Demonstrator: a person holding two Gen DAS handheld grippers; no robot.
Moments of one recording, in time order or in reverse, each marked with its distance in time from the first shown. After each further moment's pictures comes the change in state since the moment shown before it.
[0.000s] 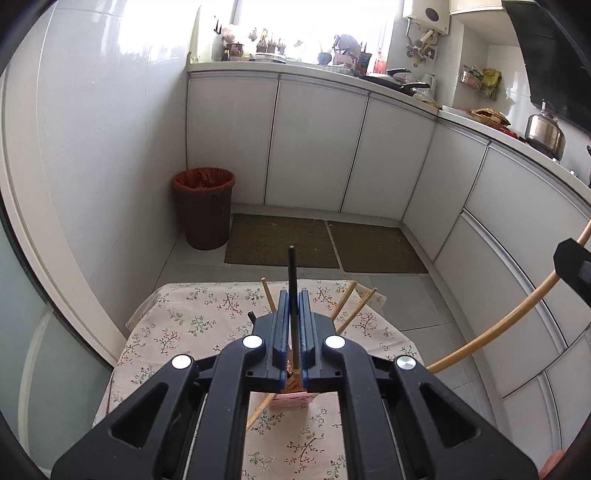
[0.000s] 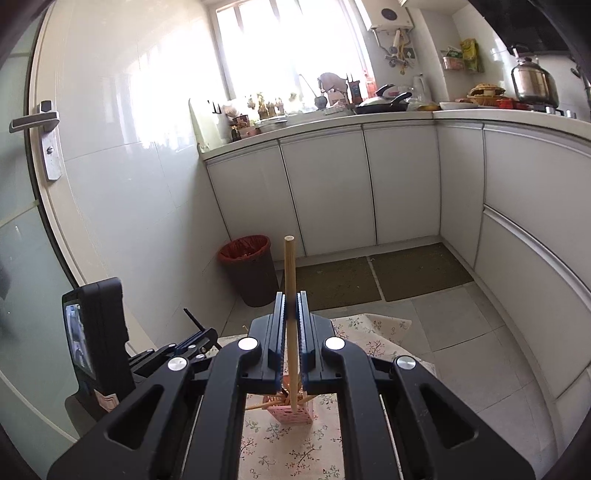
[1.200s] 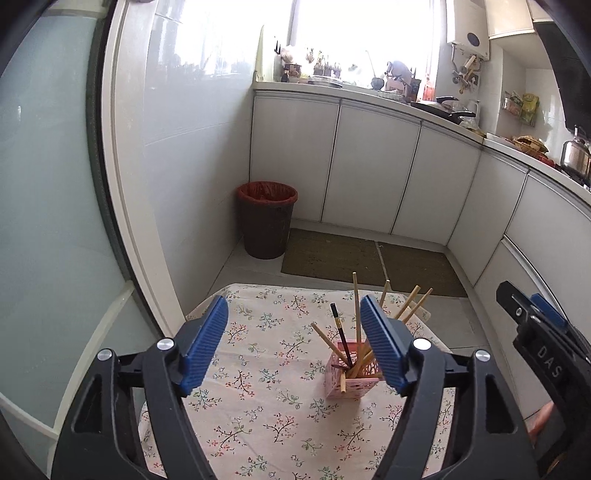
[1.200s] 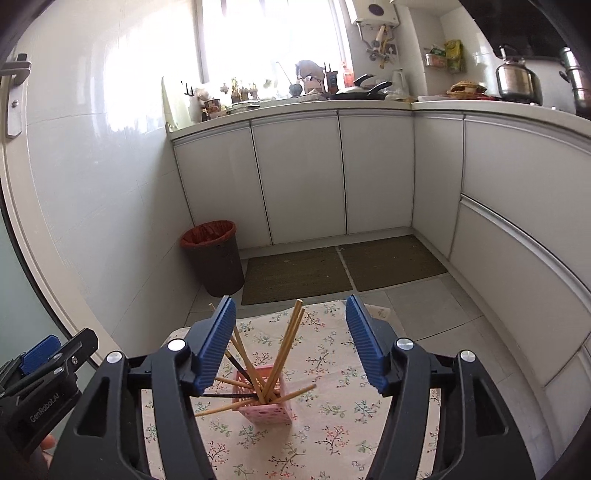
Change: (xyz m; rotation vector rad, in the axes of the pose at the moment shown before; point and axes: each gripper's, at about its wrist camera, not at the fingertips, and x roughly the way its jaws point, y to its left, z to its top) left arm -0.089 0.045 -0.019 -0.077 -0.104 0.196; right arm 0.026 0.009 -0.040 -0.027 0.012 -0.171
